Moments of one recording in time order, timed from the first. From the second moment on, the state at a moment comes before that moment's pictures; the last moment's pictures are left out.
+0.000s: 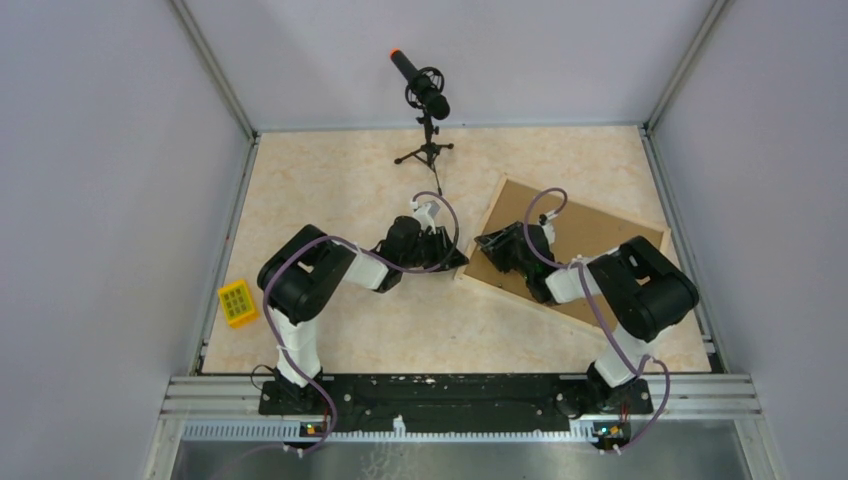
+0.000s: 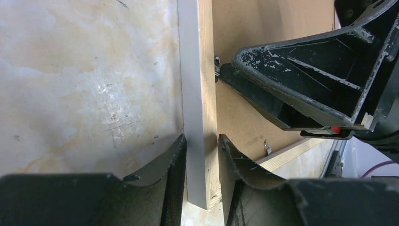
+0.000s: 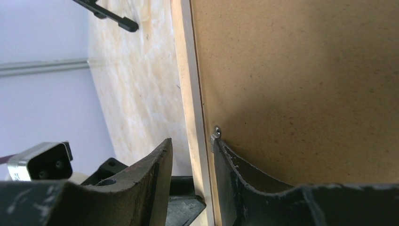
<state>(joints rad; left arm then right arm) -0.63 1.92 0.78 0.69 0.38 -0.75 0.53 1.70 0.54 0.64 0.10 1.29</state>
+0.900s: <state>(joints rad) -0.65 1.94 0.78 0.69 0.39 -0.74 0.56 1.51 0.56 0.39 0.16 1.05</state>
